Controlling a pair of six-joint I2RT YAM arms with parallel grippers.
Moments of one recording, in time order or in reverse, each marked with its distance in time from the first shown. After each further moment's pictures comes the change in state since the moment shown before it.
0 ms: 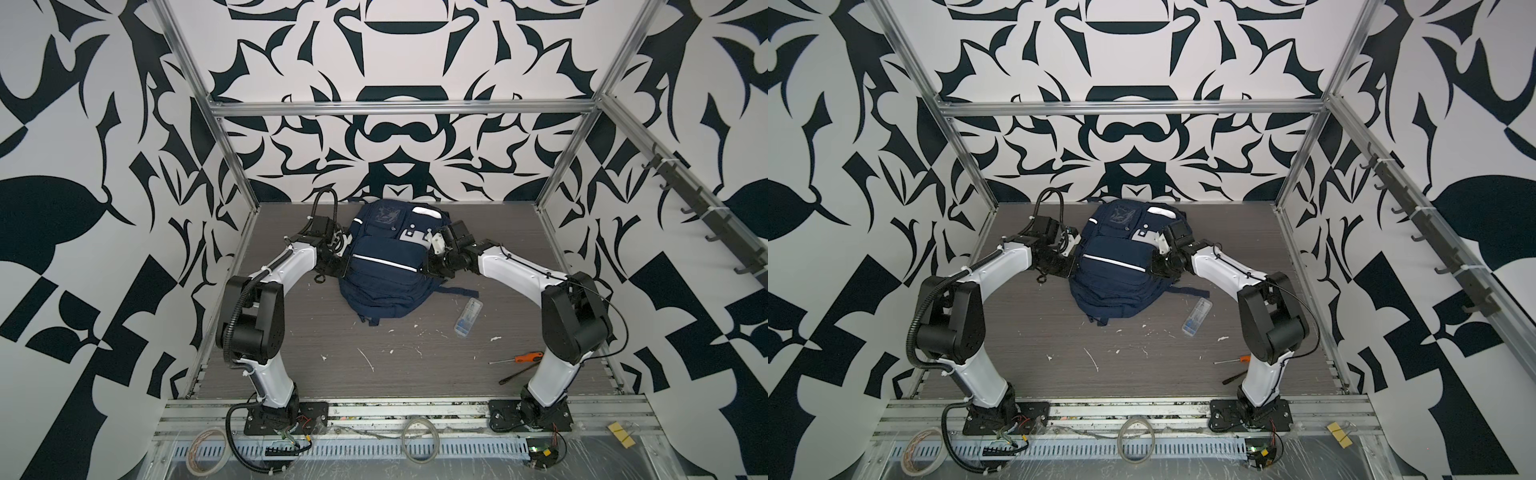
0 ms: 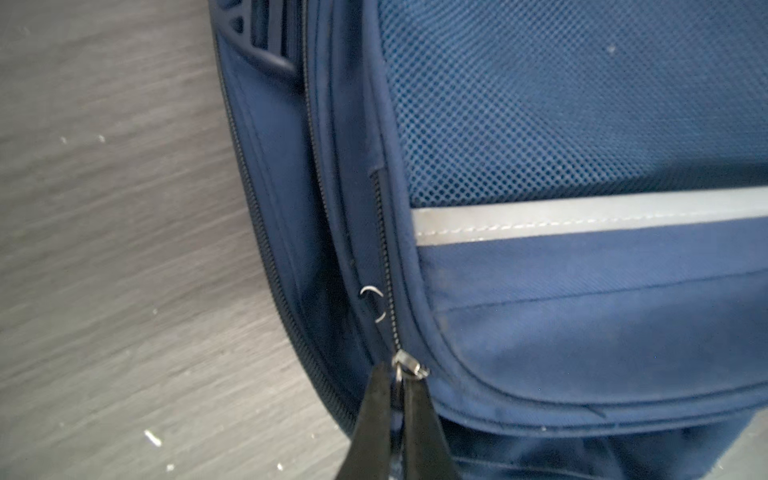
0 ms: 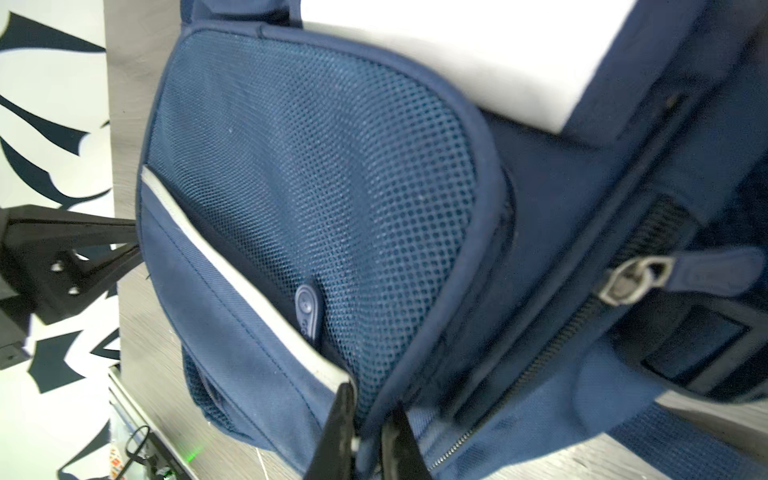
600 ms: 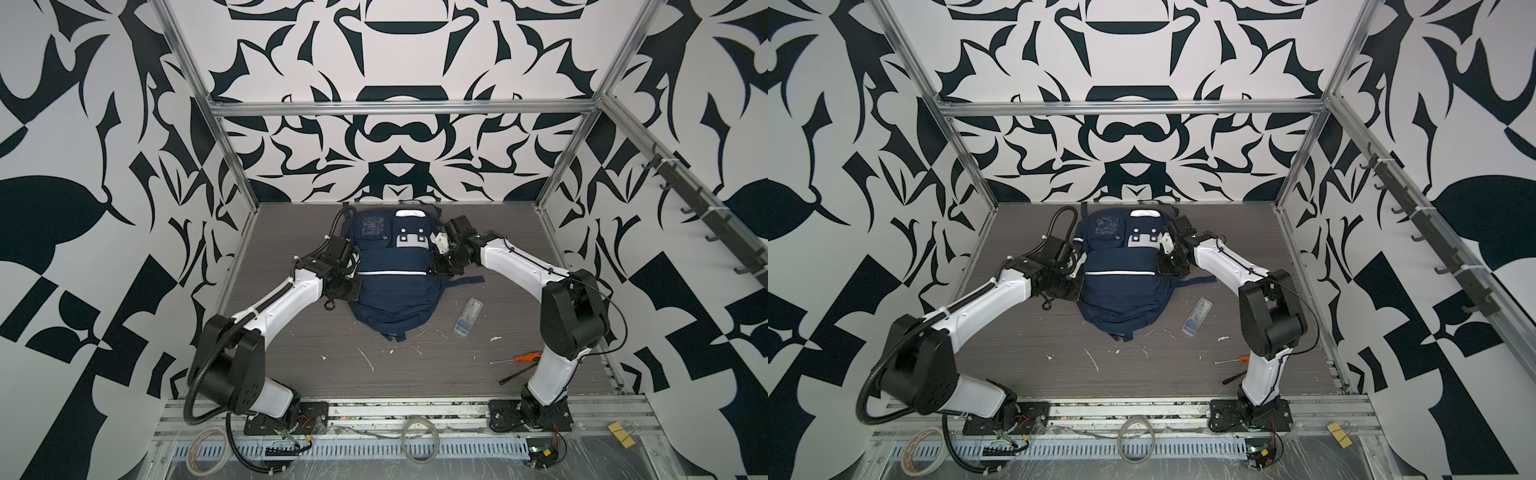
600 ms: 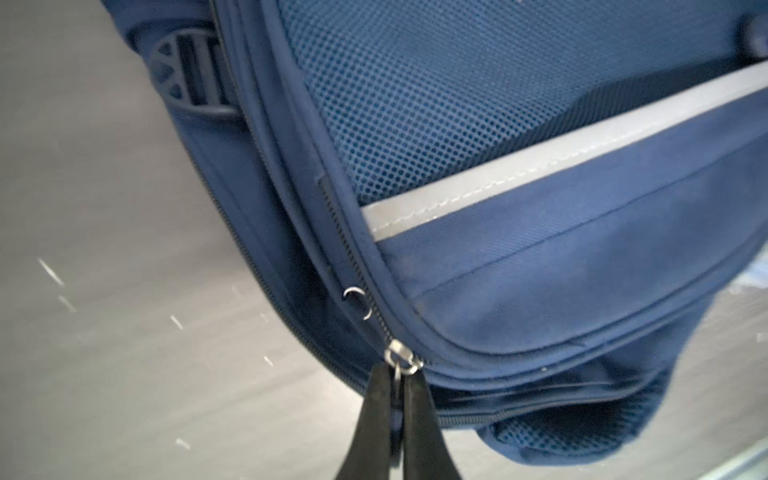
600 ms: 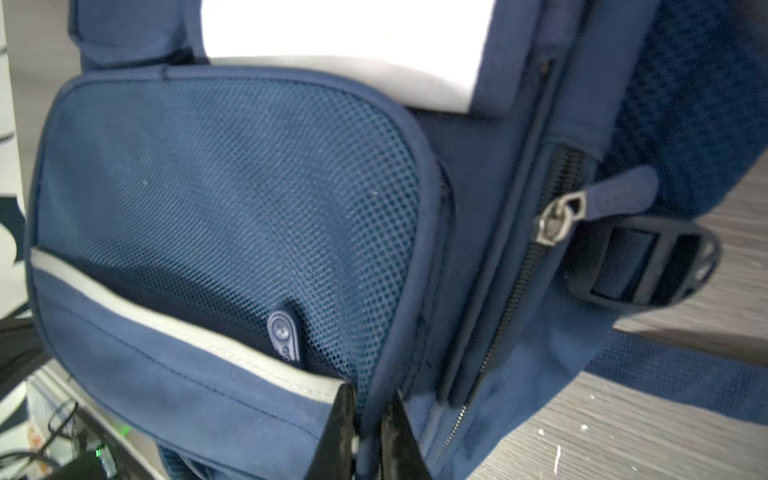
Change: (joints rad) left arm -0.227 -0.322 -0.263 -0.025 -0.110 -0.308; right arm -0.032 0.045 0.112 -0.212 0.033 -0.182
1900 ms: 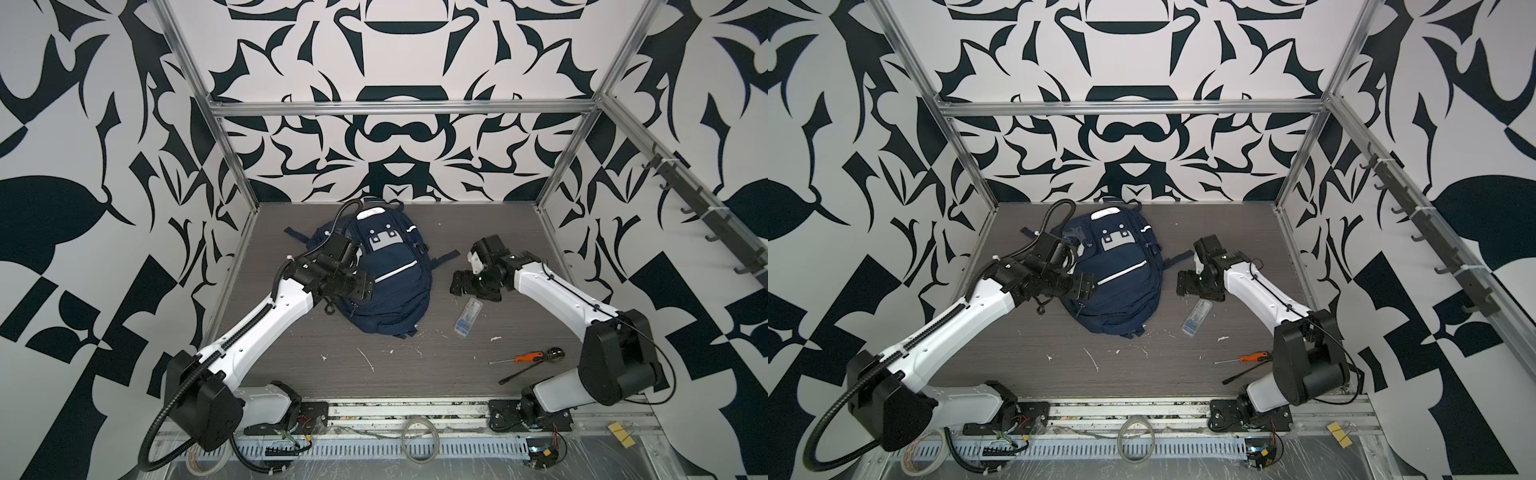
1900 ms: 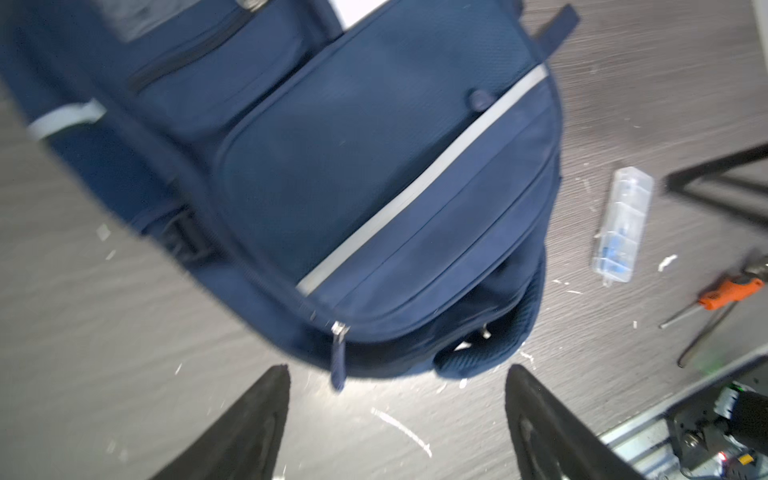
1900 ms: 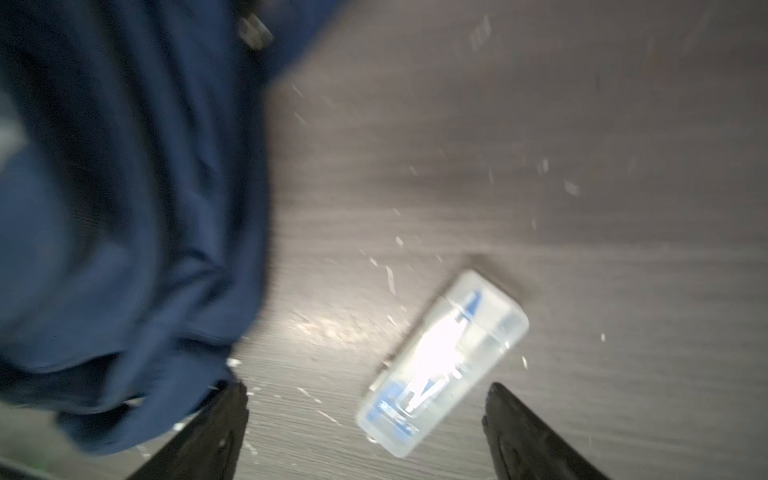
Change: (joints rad) left arm -0.125 -0.111 0.158 -0.139 -0.055 -0.110; right arm -0.092 -0.340 -0.362 -0.103 0.187 0.089
